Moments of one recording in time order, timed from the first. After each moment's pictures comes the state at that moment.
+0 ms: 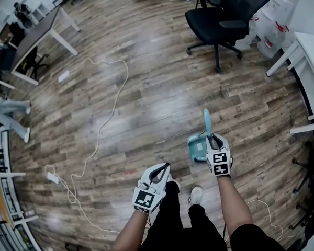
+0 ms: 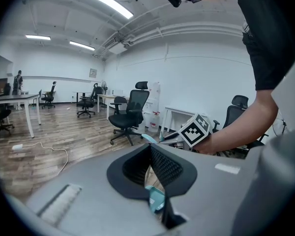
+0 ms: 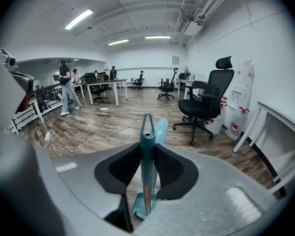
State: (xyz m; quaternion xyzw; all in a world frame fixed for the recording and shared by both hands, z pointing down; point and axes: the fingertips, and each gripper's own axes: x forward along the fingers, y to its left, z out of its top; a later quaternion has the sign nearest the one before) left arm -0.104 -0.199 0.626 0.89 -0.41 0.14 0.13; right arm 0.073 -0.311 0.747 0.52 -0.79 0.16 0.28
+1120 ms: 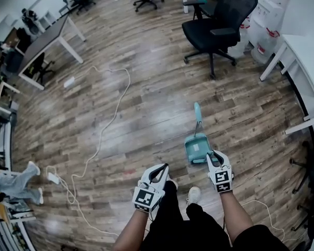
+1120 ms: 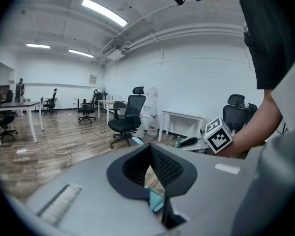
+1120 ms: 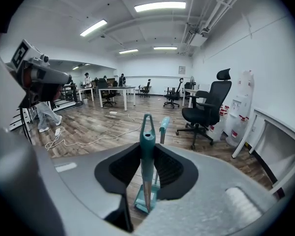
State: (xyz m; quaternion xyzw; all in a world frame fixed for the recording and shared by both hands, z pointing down) left arm -0.078 -0.128 0.604 0.89 -0.42 0.13 0.10; right arm 0.106 -0.176 0.714 0.49 -0.83 0.12 0.25
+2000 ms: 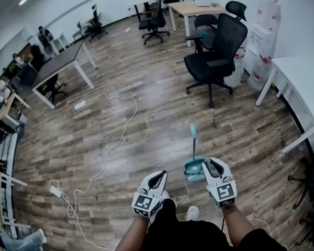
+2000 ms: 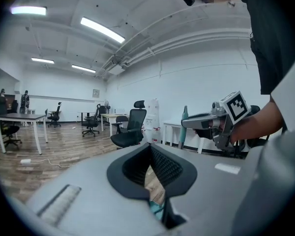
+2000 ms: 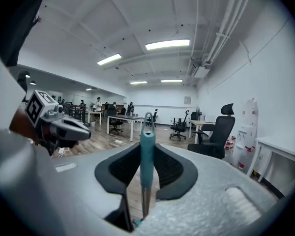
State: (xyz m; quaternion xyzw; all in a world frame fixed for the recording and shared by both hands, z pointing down) left arm -0.071 -0.108 0.531 0.89 -0.45 0.09 0.05; right arm 0.090 -0.144 0.506 0.47 -0.88 0.01 0.11
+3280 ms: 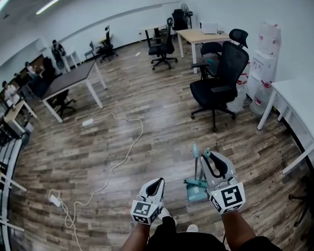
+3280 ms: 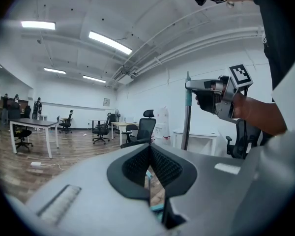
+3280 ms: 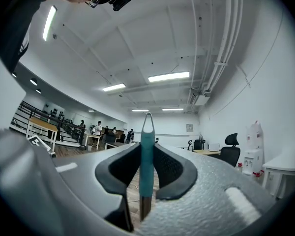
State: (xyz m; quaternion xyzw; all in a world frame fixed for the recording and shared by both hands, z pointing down) left arm -0.091 -0.107 0.478 0.86 -0.51 0.04 0.03; right arm 0.070 -0.134 0.324 0.46 -0.88 -0.09 -0.04
